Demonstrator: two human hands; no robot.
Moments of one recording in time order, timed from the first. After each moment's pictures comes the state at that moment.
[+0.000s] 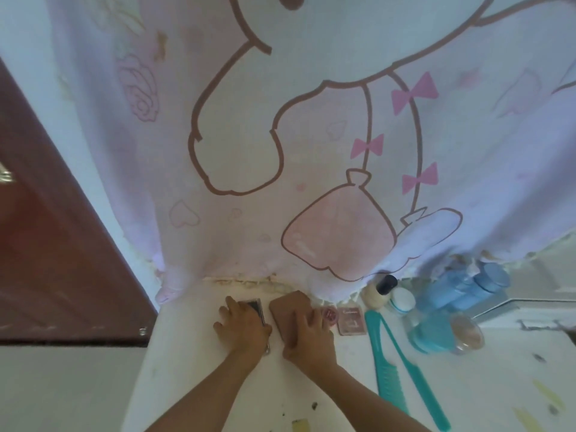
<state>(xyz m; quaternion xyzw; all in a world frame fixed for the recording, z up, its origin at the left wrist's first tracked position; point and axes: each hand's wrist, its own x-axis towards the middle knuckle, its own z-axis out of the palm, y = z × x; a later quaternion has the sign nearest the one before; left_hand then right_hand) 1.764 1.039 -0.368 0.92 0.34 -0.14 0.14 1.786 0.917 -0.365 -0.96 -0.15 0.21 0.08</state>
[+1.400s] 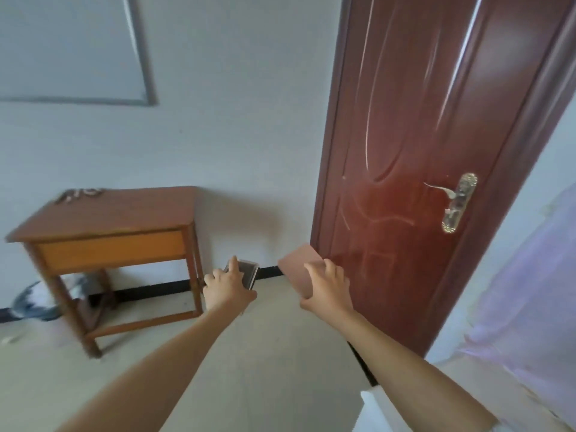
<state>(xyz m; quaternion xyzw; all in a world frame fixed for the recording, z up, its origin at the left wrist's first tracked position) 1.255 1.103 -0.212 0.57 0.79 0.19 0.13 1.439 1.103 -0.200 -0.64 -0.76 0.06 0.13</state>
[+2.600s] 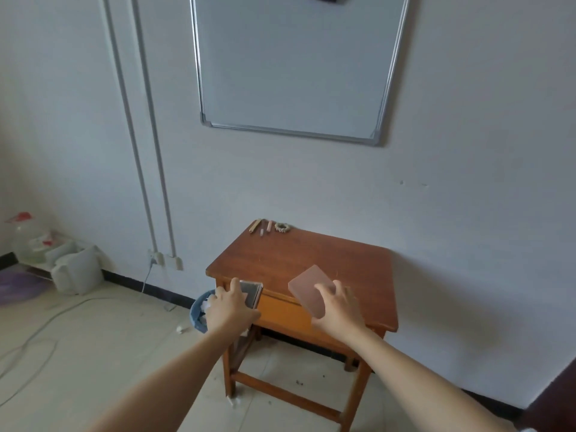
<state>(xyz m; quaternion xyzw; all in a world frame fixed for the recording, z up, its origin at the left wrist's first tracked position) 0.735 1.277 -0.218 0.30 0.92 0.22 0.11 0.892 1.410 -0.219 -0.37 -0.92 0.10 0.07</state>
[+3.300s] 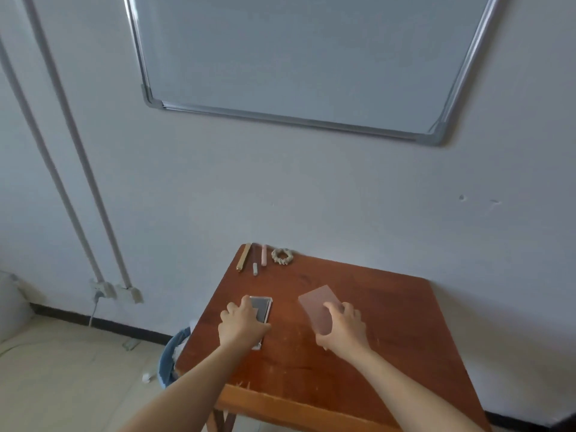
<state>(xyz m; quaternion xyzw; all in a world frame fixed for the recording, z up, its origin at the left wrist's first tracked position) 0.506 1.515 -0.285 0.33 0.91 0.18 0.19 0.676 1.605 -0.277 -0.50 -0.85 0.18 0.02</state>
